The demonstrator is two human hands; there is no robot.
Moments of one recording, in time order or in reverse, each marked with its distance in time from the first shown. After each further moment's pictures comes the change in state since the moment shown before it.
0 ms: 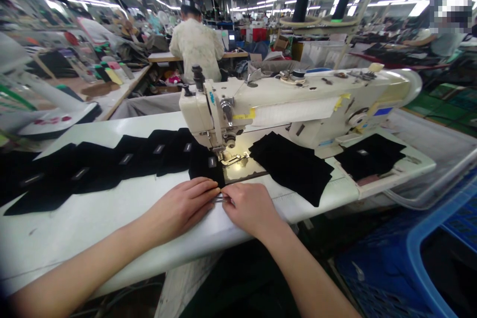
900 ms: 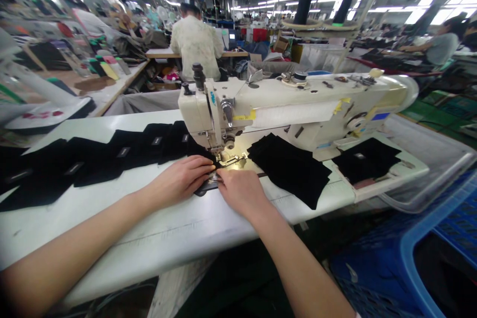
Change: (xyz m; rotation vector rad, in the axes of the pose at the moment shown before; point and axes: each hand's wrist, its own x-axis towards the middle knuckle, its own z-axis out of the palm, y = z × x) left_hand 0.021 -0.055 0.005 0.049 0.018 -0.013; right_hand 0.039 -0.002 -0.007 -0.193 -0.112 0.105
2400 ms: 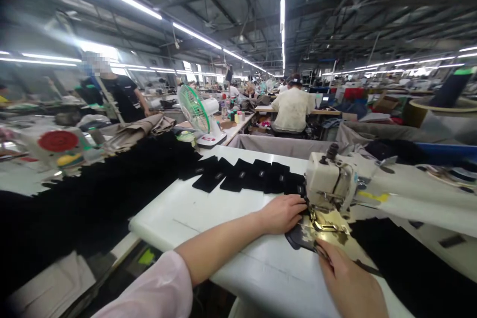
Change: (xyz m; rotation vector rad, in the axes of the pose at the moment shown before) left_hand -0.010 -0.008 0.027 0.062 0.092 -0.222; right_hand -0.021 0.031 0.065 0.051 0.269 -0.004
